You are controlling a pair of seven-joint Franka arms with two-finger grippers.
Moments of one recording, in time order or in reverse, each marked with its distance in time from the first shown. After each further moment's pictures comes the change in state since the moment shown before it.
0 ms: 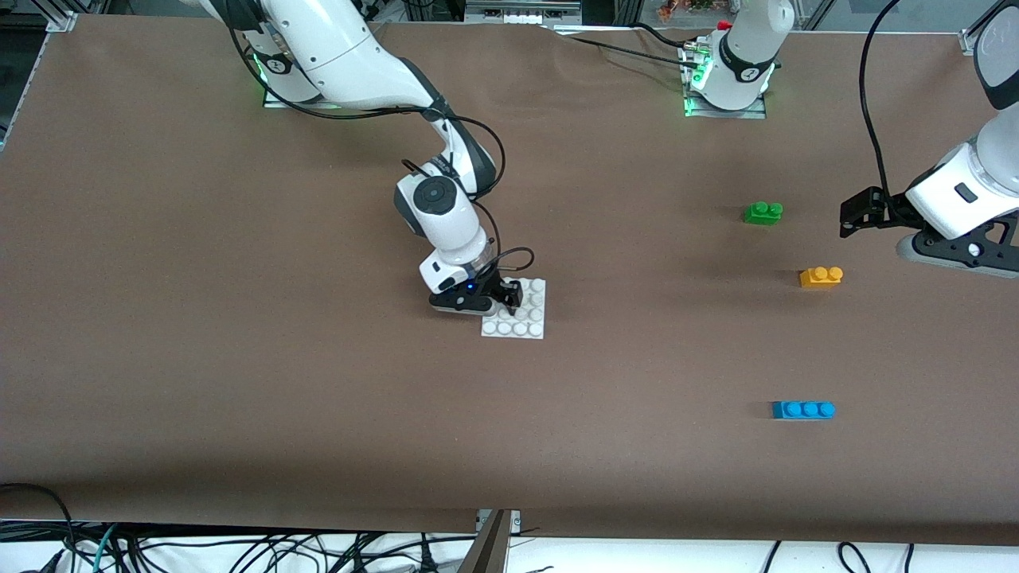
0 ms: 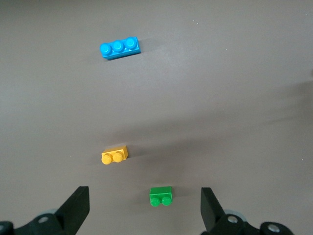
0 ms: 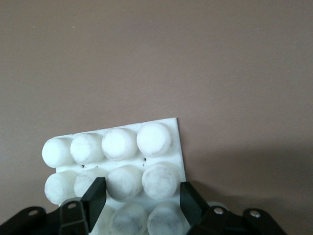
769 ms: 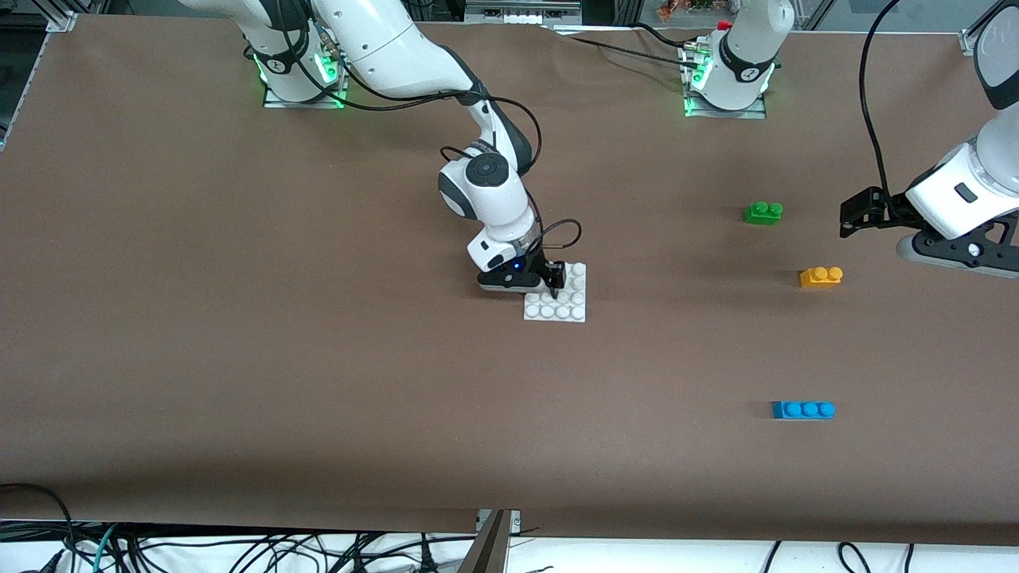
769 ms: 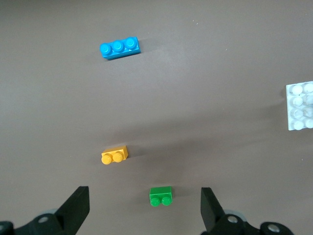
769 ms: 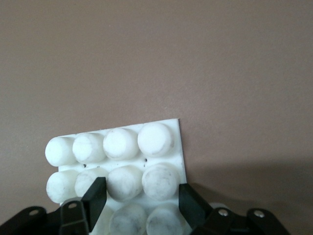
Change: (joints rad) left arm 0.000 0.000 0.000 0.000 0.000 0.000 0.000; right arm 0.163 0.073 -0.064 0.106 0.000 0.008 0.117
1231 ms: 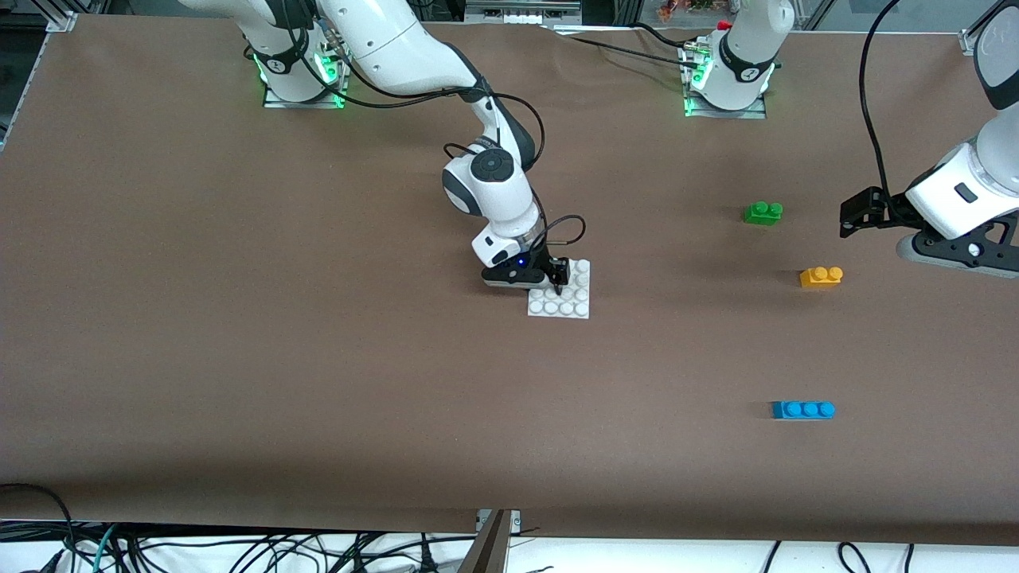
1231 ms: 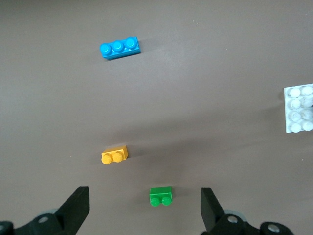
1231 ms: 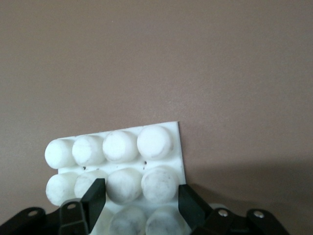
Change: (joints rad) left arm 0.000 0.000 0.000 0.000 0.000 0.000 0.000; right arm 0.014 0.004 -0.016 0.006 0.000 0.000 0.014
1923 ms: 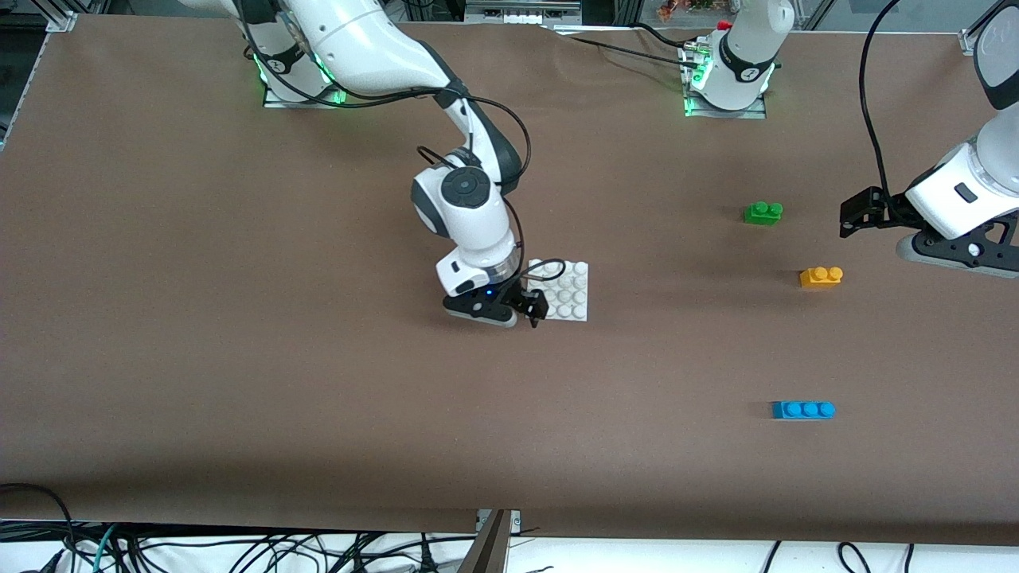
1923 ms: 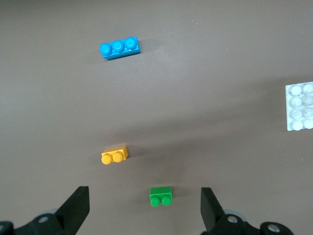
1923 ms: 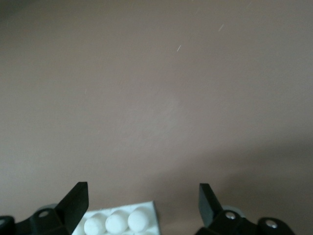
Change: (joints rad) left arm 0.000 0.000 0.000 0.000 0.000 0.000 0.000; right arm -0.126 -0.097 -0.045 0.152 0.005 -0.344 -0.044
